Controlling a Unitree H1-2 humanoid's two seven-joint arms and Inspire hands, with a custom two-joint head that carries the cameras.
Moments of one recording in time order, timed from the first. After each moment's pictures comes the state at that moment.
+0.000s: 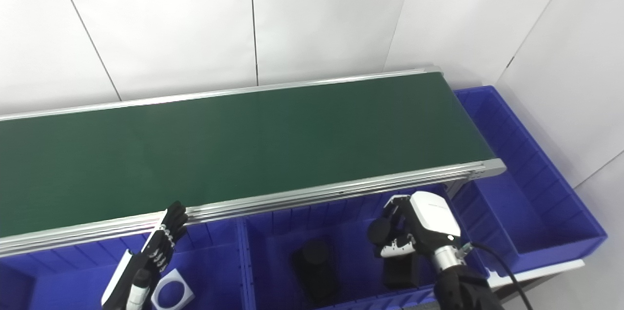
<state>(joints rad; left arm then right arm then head) 0.19 0.09 -0.19 0.16 -0.03 -0.43 -0.33 0.19 -0.39 0.01 0.08 -0.77 0.02 -0.06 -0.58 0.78</state>
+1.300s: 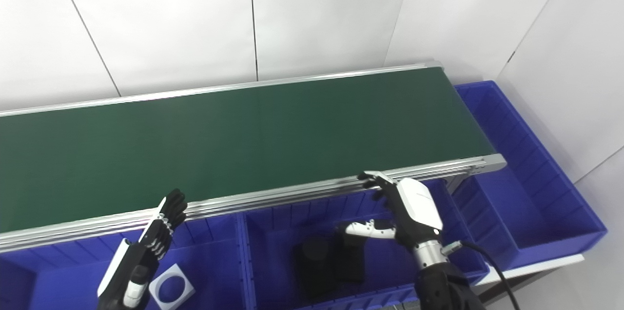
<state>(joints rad) 0.20 0.09 -0.20 0.07 -0.01 -0.43 -0.33 0.26 -0.28 0.04 -0.17 -0.51 -0.05 -0.11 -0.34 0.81</state>
